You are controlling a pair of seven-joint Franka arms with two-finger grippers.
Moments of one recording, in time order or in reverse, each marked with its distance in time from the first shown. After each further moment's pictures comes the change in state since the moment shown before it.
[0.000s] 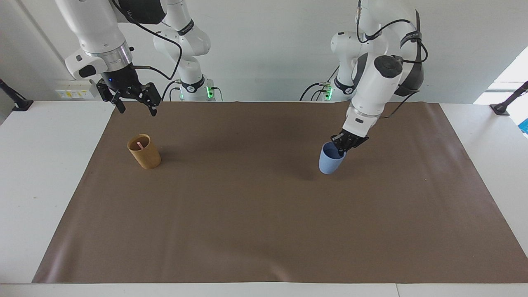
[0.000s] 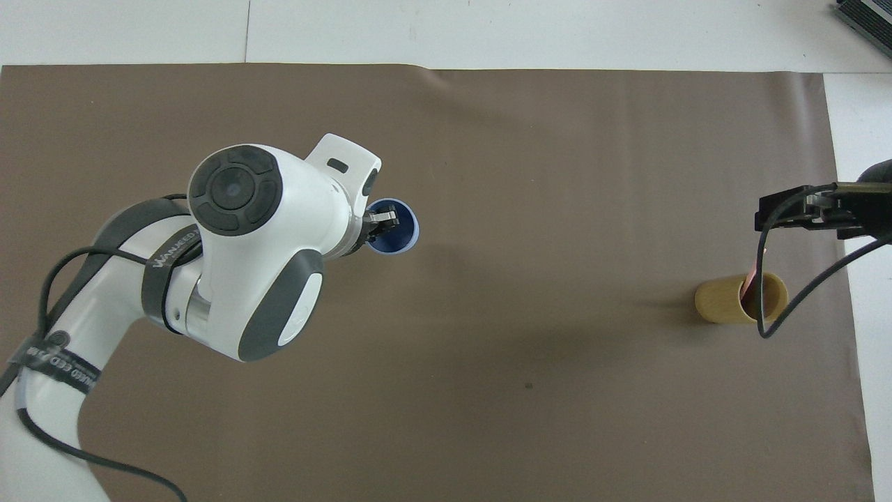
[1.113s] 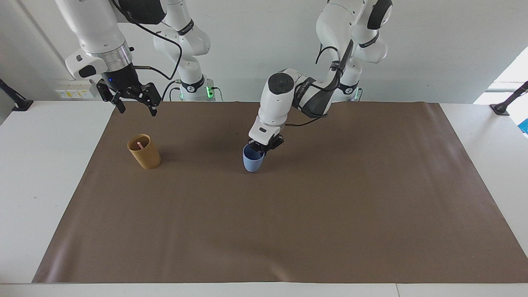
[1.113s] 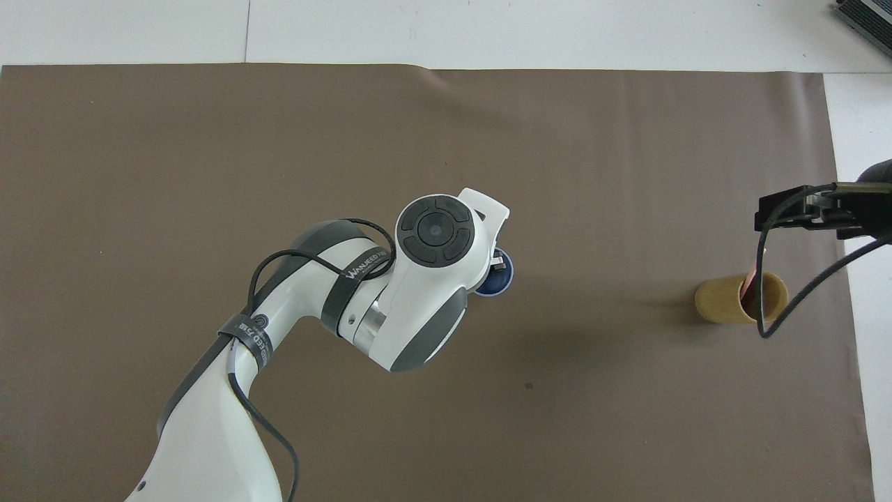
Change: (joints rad) left arm -0.195 0.194 0.001 0.105 -0.027 0.009 -0.140; right arm 0.000 0.000 0.000 0.000 0.000 0.000 0.000
